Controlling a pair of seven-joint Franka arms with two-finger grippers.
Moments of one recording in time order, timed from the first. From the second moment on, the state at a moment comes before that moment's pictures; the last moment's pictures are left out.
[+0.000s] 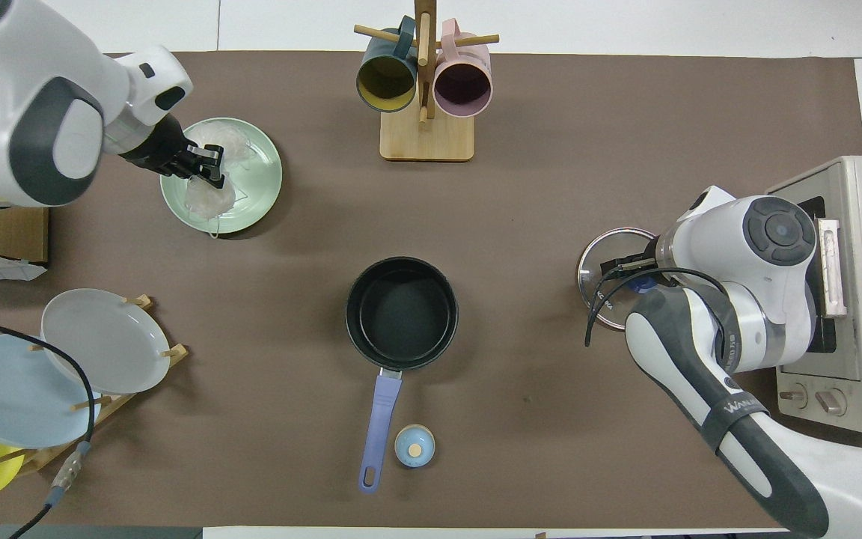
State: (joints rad) left arm -0.09 0.41 -0.11 -1.40 -0.15 1.72 0.02; right arm 0.16 0.14 -0.03 -2.21 0.02 2.37 -0.01
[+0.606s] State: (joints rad) left arm -0.36 0.08 -0.17 -1.63 -0.22 1.65 -0.45; right arm 0.16 0.14 -0.03 -2.21 0.02 2.37 -0.03
